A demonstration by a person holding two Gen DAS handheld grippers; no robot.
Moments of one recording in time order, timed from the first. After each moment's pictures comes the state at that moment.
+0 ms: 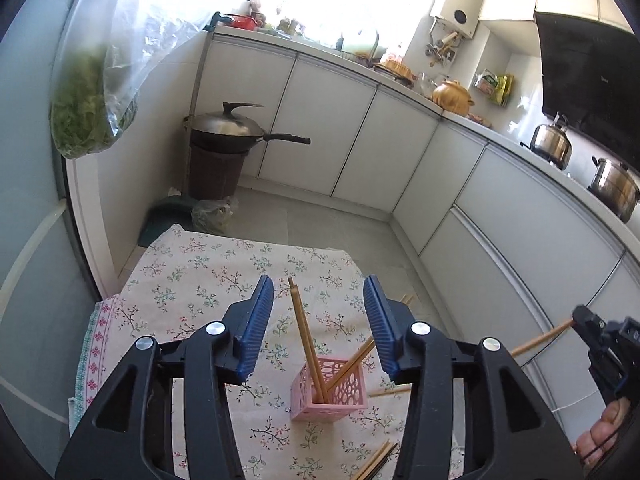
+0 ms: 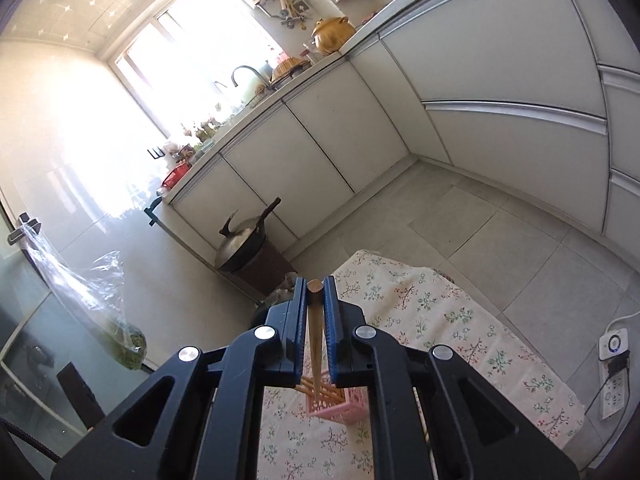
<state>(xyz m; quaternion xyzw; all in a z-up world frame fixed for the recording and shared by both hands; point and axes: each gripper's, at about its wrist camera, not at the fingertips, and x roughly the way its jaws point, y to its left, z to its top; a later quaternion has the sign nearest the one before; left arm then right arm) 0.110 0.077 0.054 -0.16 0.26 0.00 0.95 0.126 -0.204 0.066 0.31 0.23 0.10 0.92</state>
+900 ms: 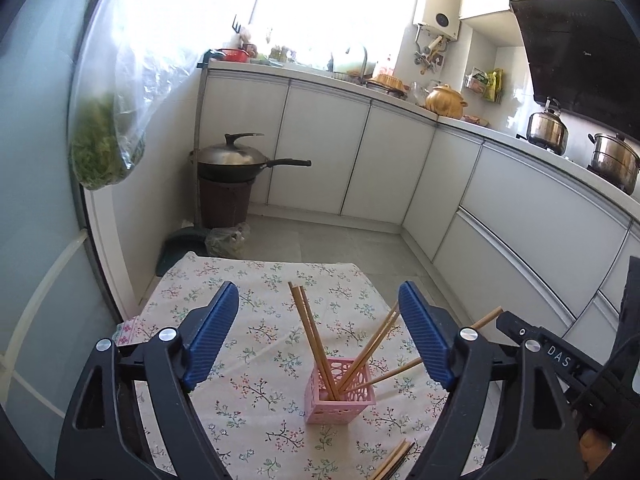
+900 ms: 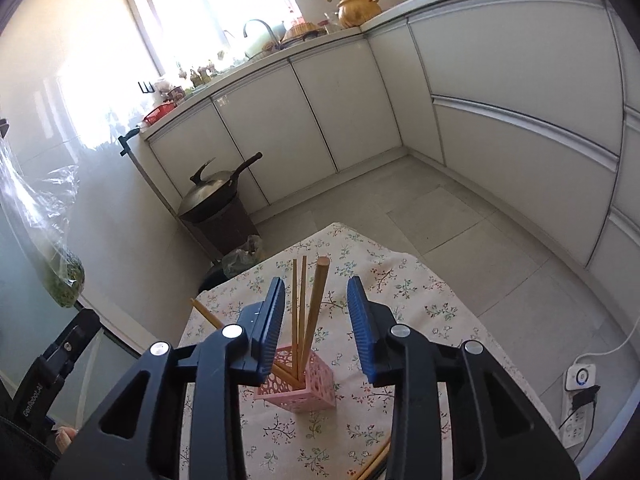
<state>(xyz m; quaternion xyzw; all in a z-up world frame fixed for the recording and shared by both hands) 0.081 0.051 0.065 -0.11 0.22 0.03 0.97 0.150 -0.156 0.027 0.21 0.28 0.07 0.93</state>
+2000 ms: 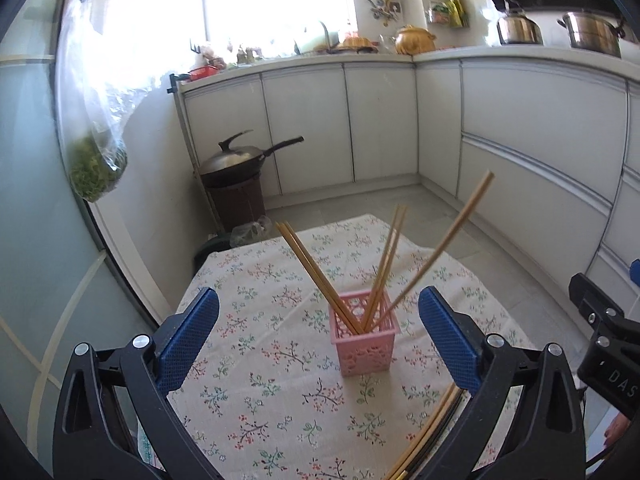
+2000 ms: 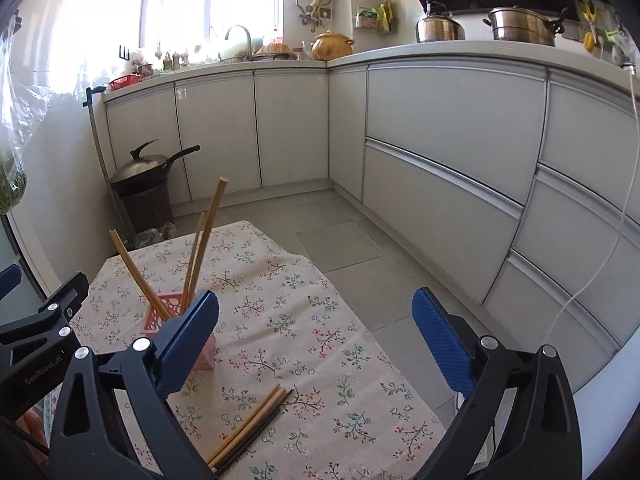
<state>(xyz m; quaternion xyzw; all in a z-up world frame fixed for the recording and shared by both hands) 0.055 -0.023 0.003 0.06 0.26 0.05 0.96 0.052 -0.178 -0.009 0.04 0.24 -0.07 0.97</state>
